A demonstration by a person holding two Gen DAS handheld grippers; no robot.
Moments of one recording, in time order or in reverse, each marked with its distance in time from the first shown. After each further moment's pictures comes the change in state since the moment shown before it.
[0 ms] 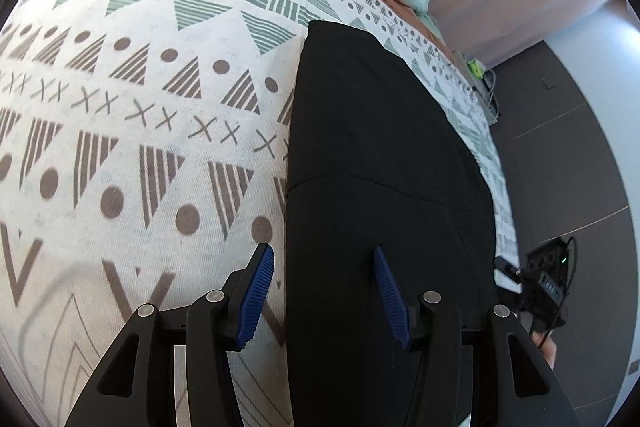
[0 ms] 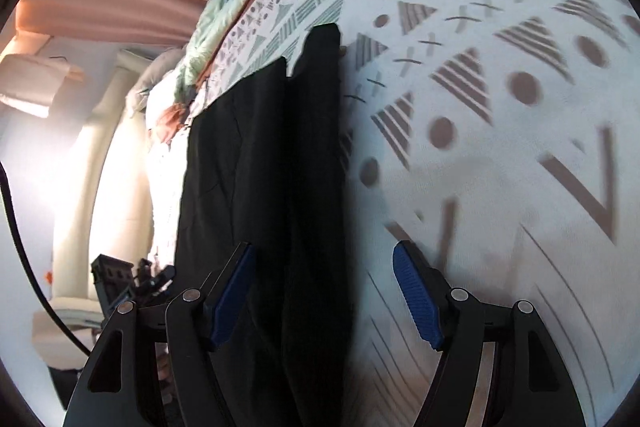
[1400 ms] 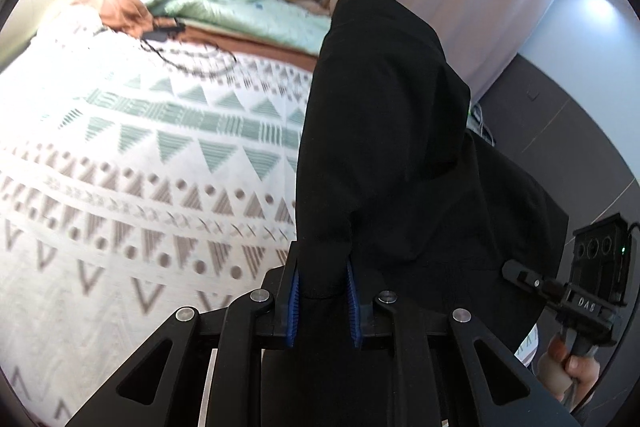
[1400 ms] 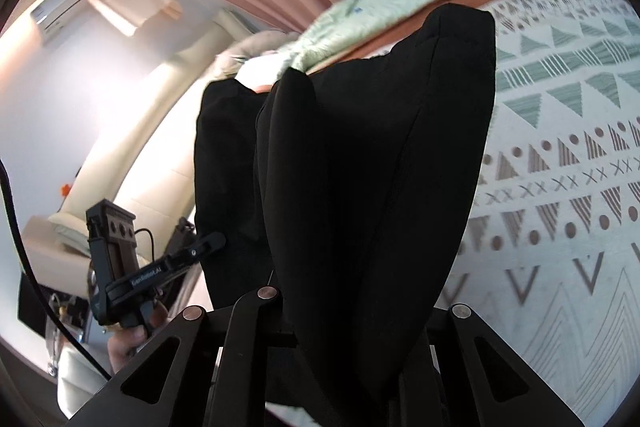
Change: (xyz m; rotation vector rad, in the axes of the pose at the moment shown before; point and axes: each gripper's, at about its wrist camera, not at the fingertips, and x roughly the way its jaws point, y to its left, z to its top) left arm -0.174 -0.068 -0.012 0.151 -0.292 0.097; right arm -0.032 0.242 -0.070 -0.379 -0.117 0.057
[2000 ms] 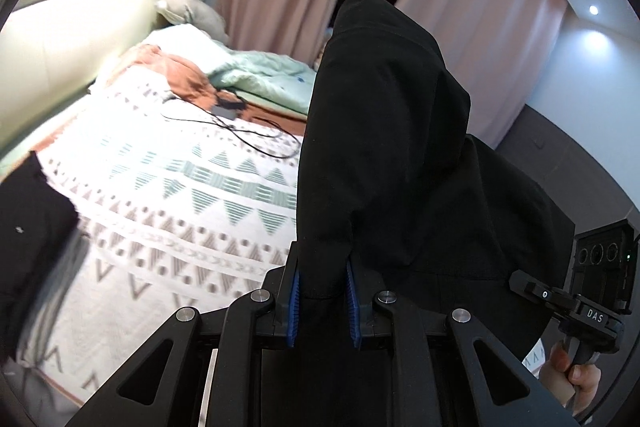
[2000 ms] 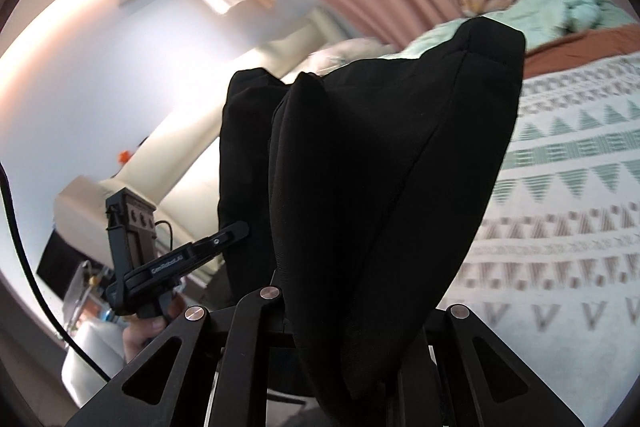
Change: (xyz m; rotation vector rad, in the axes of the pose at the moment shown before) left arm -0.180 0.106 0.036 -0.007 -0.194 0.080; right arm 0.049 0.181 -0.010 -0.172 -0.023 0.211
